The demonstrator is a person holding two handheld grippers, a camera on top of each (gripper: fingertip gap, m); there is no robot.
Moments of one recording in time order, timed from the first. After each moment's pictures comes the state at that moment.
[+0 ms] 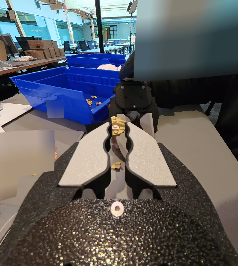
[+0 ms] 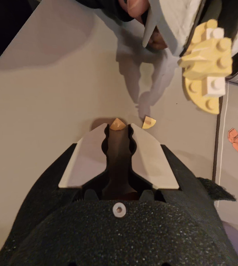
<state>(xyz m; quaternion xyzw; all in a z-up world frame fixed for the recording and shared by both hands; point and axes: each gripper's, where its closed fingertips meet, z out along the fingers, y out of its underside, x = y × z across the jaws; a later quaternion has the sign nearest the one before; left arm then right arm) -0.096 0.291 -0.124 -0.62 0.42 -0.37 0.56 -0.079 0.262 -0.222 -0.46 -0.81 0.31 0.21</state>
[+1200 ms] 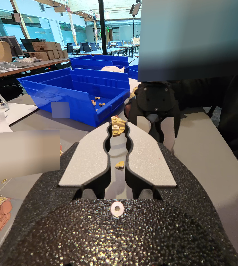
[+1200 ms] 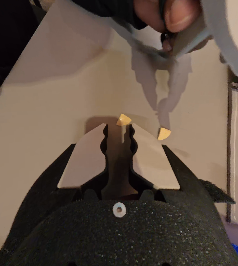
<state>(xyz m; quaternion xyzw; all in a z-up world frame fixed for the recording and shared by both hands) -0.105 0.295 -0.119 -0.62 0.41 -0.37 0.56 -0.083 0.236 -0.219 -0.47 -0.80 0.30 0.23</state>
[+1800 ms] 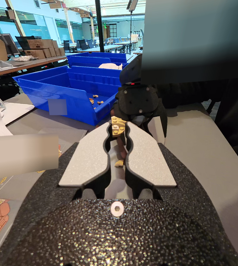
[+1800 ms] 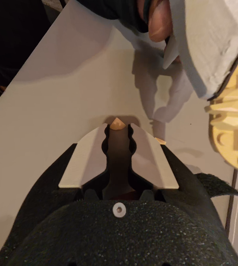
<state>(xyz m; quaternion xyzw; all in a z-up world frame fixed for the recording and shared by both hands) -0.103 0.294 -0.124 -0.62 0.42 -0.37 0.55 -0.094 0.241 -0.223 -0.44 -0.82 0.34 0.16</state>
